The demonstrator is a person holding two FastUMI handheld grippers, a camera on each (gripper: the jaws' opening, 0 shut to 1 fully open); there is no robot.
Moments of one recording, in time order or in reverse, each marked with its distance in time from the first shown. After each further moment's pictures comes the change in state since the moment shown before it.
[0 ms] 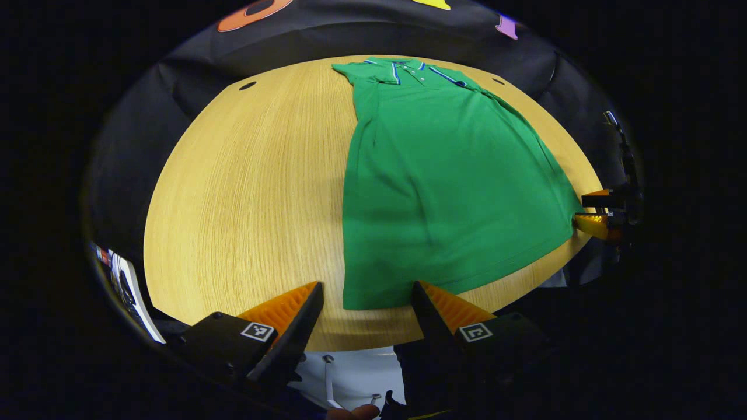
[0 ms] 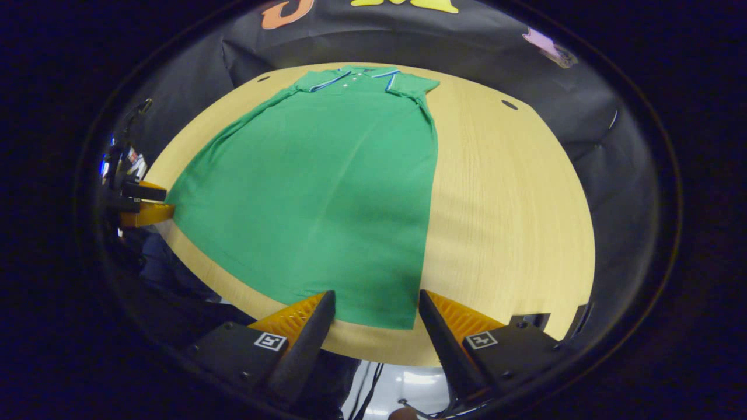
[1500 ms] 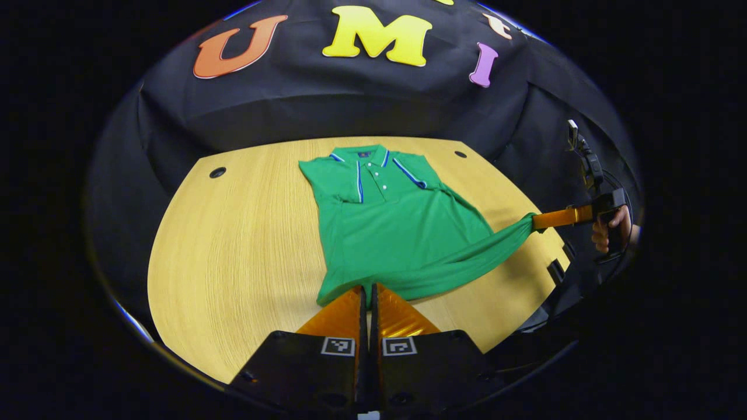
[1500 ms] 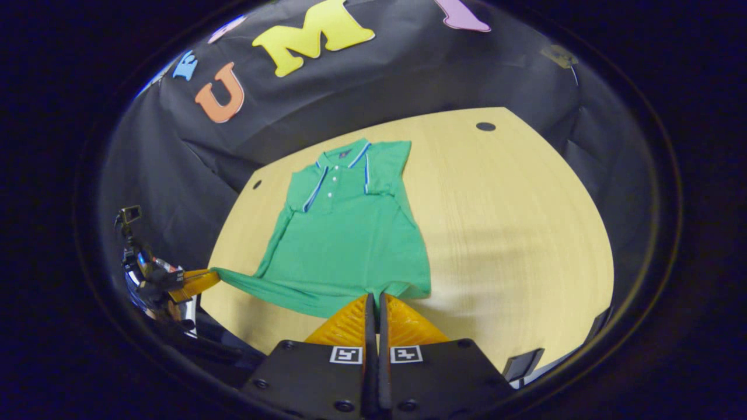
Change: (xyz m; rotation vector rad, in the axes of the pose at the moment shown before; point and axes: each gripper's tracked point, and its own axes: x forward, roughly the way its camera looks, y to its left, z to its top) left arm -0.057 -0.021 0.182 0.063 -0.392 -0.166; right arm -0.069 -0.031 0.183 0.381 -0.257 0.249
